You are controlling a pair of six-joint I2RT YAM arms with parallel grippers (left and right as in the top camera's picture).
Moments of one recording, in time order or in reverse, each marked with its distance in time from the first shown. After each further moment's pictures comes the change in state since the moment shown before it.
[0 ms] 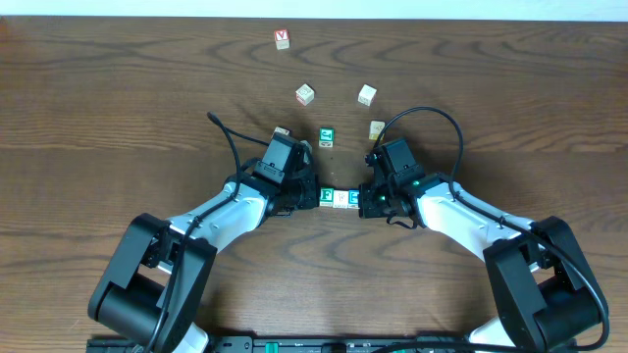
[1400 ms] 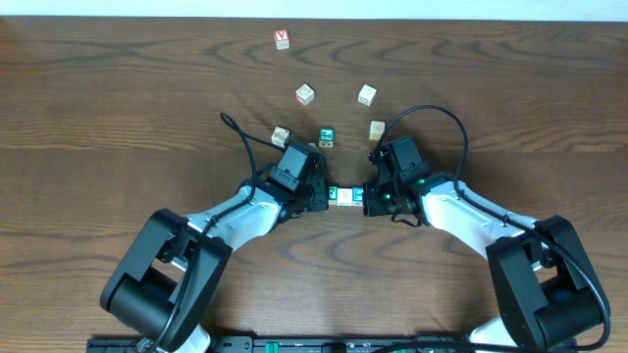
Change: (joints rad) left arm -0.080 0.044 0.001 0.054 -0.127 -0.055; right arm -0.031 0.000 -0.005 0.019 -0.021 -0.059
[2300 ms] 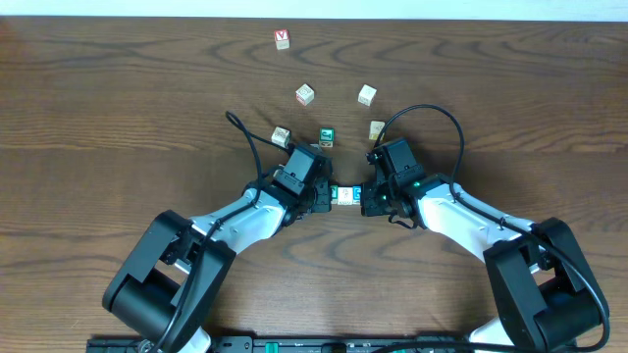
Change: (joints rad) left arm -0.038 0.000 0.000 0.008 -0.070 0.006; right arm 0.035 -0.004 -0.003 0.017 0.072 0.033
